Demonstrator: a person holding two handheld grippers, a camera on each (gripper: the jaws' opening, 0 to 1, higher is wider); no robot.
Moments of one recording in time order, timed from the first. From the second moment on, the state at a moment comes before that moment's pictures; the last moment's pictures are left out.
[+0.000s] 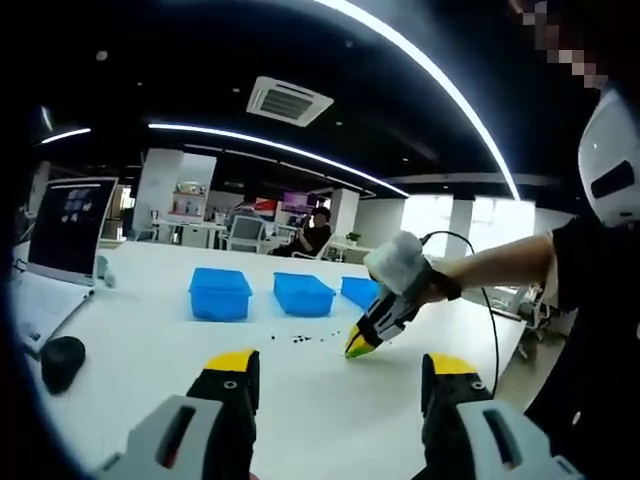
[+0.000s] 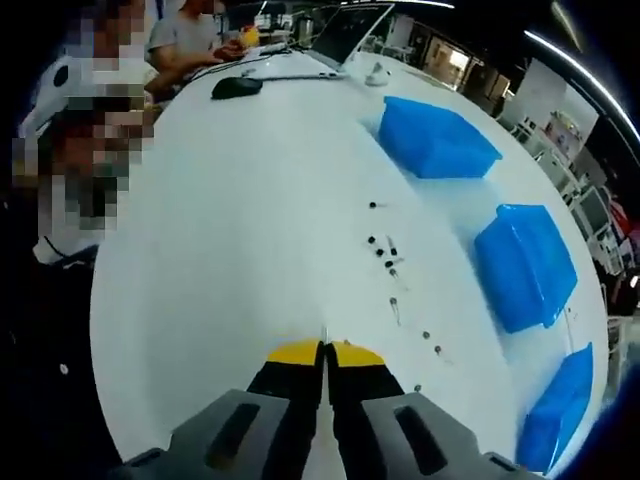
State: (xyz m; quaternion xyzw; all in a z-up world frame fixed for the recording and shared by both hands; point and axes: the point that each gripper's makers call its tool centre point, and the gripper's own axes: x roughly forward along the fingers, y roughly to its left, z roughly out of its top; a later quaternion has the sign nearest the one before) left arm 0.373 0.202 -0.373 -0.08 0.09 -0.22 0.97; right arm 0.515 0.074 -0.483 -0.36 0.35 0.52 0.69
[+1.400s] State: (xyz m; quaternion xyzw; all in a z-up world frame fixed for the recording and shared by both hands) left arm 0.380 0.192 -0.353 -0.05 0.07 -0.23 0.97; right arm 0.532 -0.002 -0.288 -0.02 -0.04 0.36 0.93
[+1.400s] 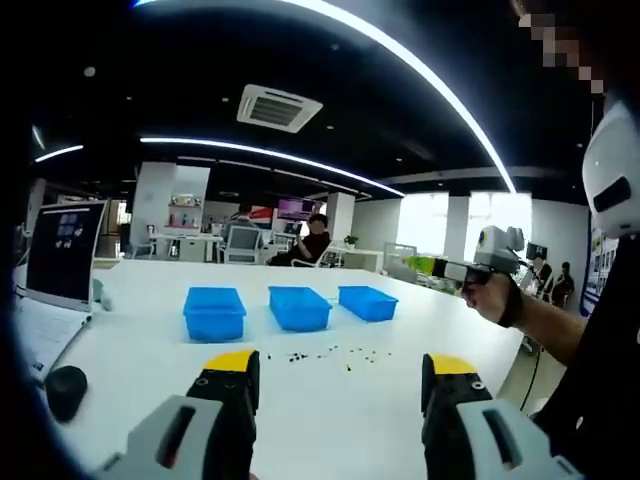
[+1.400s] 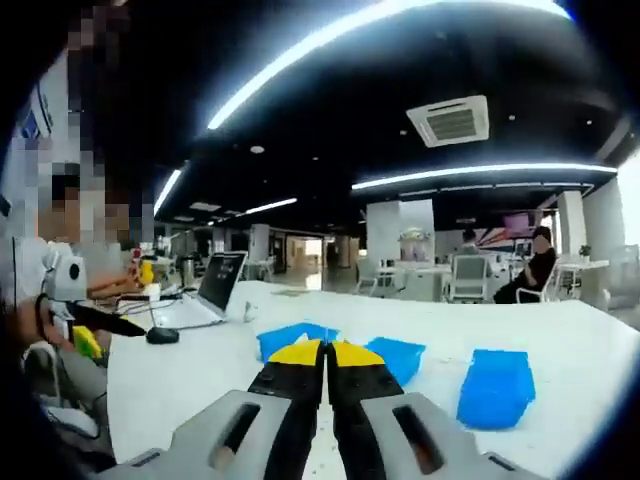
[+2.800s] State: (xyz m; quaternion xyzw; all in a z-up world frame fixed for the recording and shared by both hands) left arm 0.374 0.200 -0.350 -0.05 0.07 -0.21 0.97; right arm 0.690 0.035 -0.303 -0.06 0.02 0.34 0.94
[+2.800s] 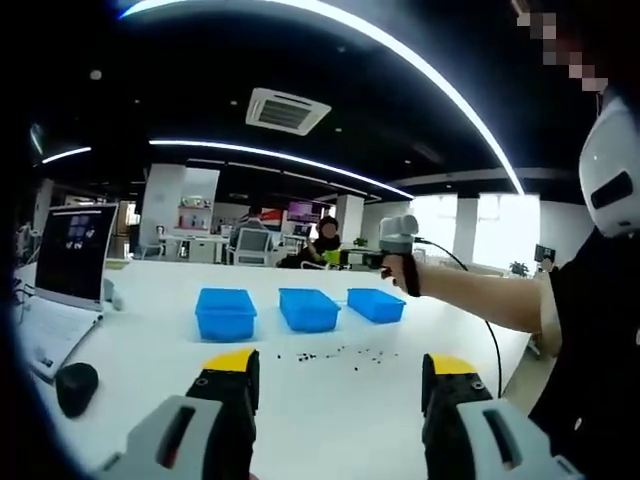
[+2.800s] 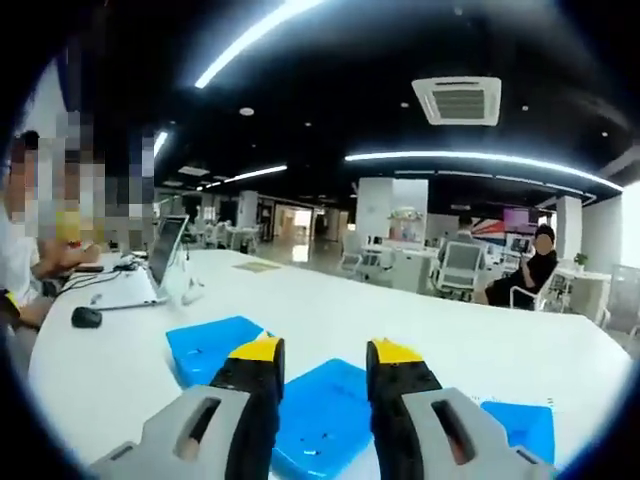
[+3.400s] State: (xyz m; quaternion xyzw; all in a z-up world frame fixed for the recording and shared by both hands) left arm 0.384 0.191 -0.347 -0.06 0.06 -0.23 0.97; right arm 0.525 -0.071 -0.263 0.02 -0.06 0.33 0.94
